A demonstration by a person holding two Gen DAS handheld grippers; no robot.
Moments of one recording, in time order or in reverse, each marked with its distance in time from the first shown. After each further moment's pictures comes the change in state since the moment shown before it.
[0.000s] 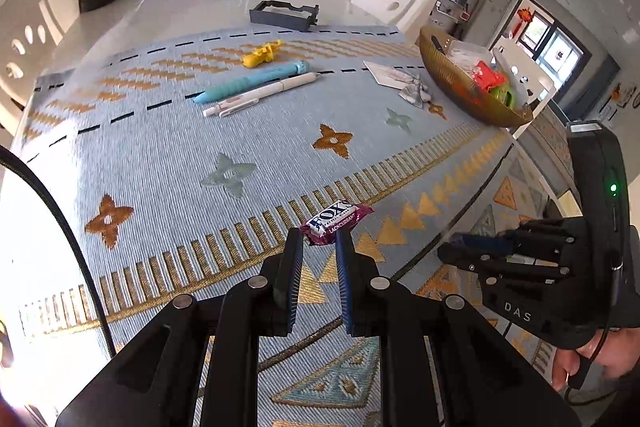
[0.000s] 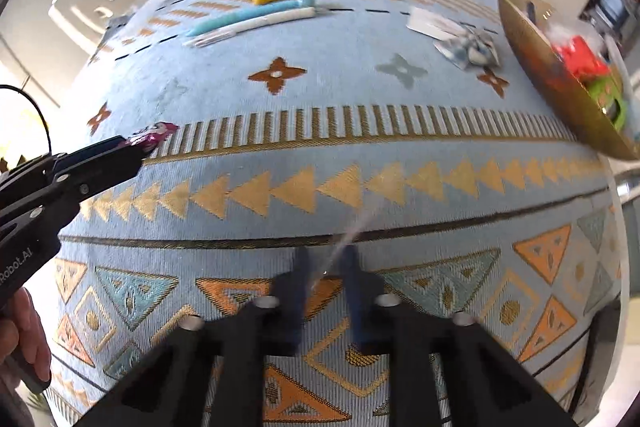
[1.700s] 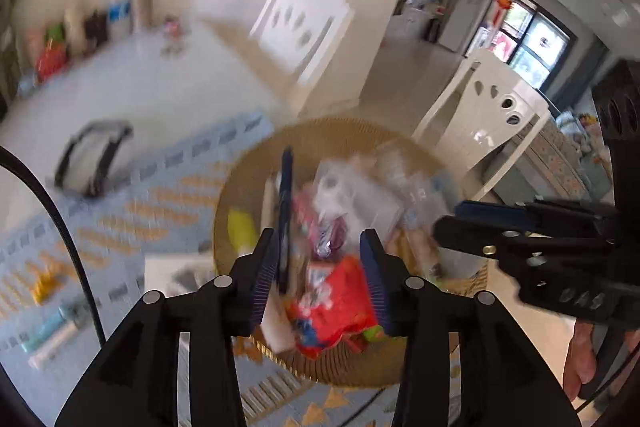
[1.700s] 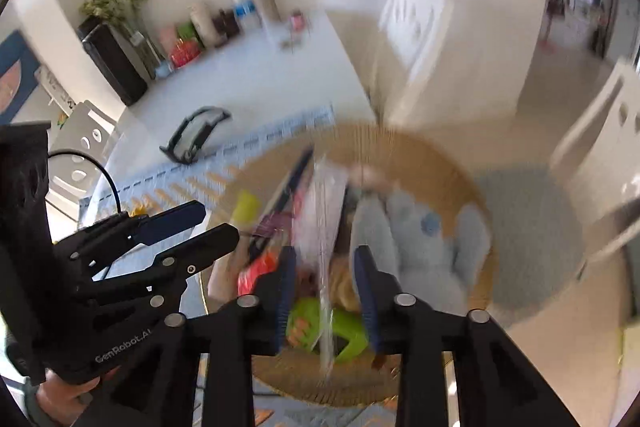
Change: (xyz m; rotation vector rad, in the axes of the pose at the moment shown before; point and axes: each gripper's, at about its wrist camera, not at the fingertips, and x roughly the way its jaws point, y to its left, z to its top) left arm 0.144 -0.241 0.231 0.064 -0.001 -0.037; right arm -0.085 -0.340 0.150 0.181 -0.184 0.164
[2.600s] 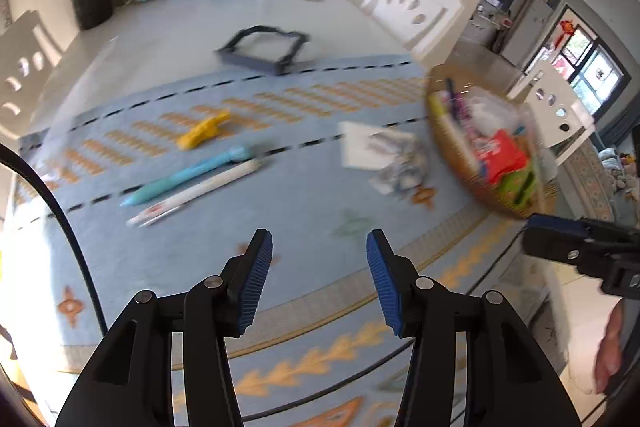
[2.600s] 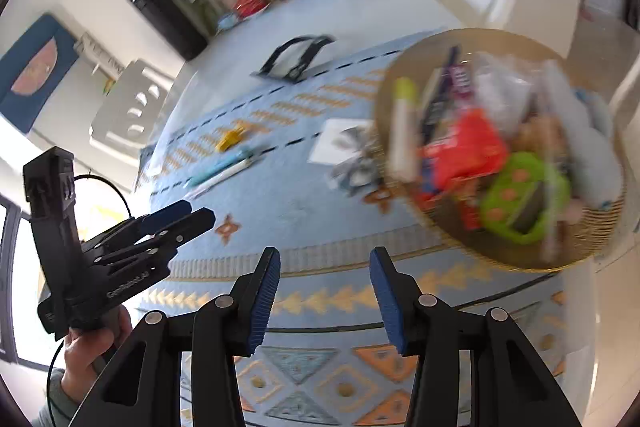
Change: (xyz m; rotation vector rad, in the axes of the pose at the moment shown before) left arm -0.103 0.157 -0.130 -0.168 0.051 0.181; right arm 0.020 0.143 -0.093 -0.018 0.099 0.142
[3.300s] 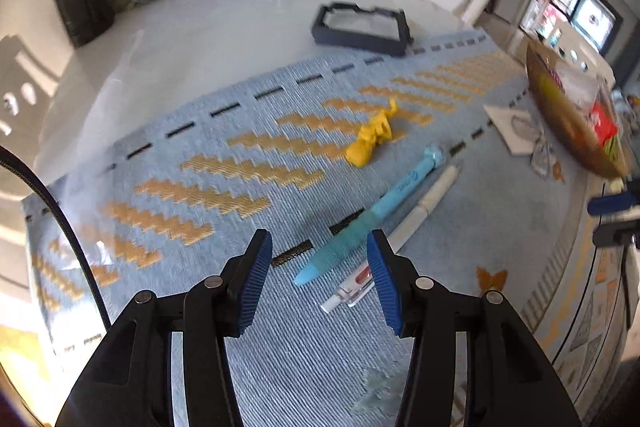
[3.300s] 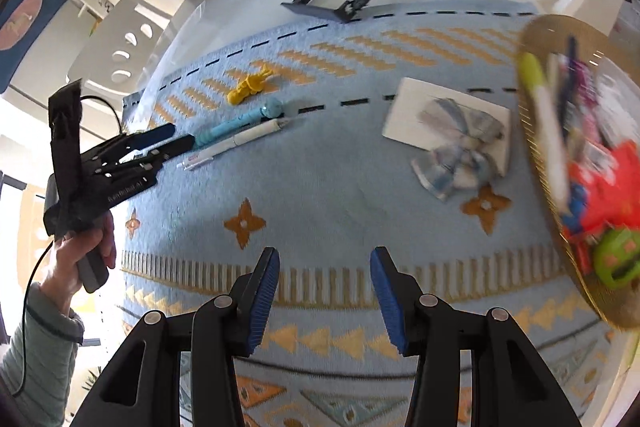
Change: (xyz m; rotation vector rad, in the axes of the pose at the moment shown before) left arm 0.068 0.136 0.037 0.213 0.045 0.030; right arm 0.110 0.061 0.031 -0.081 0.190 -0.035
